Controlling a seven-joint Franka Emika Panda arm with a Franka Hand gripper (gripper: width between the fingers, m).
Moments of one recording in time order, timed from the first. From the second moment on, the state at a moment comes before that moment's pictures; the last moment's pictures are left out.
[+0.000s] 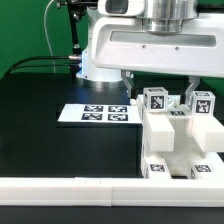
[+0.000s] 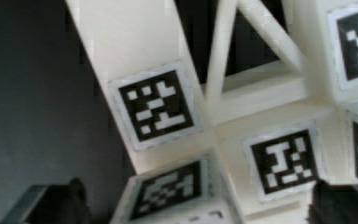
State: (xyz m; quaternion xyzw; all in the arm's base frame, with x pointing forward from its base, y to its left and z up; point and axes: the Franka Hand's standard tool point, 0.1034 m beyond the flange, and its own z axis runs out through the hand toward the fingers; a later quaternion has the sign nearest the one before) arm 0.586 0.052 0.115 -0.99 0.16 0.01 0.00
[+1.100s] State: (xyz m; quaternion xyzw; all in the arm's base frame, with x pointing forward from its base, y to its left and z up) arm 0.591 0.056 0.115 -0.72 0.69 0.01 0.02
